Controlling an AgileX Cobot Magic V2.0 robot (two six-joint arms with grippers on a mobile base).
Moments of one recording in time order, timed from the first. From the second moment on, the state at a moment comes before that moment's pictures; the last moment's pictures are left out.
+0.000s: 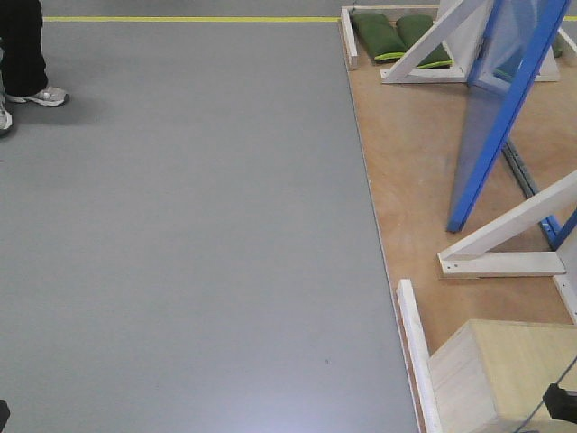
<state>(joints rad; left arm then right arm) -0.02 -0.01 0.03 0.07 0.36 -0.05 -0.09 -0.01 0.03 0.01 0.38 0.02</state>
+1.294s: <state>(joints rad) -0.02 -0.01 0.03 0.07 0.36 -0.05 -0.09 -0.01 0.03 0.01 0.38 0.02</state>
